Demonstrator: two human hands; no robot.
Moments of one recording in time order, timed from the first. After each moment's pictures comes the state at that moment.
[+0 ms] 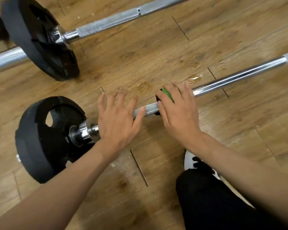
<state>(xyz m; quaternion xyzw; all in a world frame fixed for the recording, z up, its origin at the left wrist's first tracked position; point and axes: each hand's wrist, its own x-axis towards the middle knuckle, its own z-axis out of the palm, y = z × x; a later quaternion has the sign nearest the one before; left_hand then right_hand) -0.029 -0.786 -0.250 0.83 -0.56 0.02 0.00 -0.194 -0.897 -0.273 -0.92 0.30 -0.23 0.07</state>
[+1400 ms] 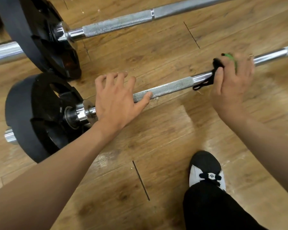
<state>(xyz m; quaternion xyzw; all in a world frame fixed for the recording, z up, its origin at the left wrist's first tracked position) 0.035 -0.843 -0.258 0.82 -0.57 0.08 0.00 -0.211 -1.030 -0.292 -0.84 0.45 -0.29 -0.01</state>
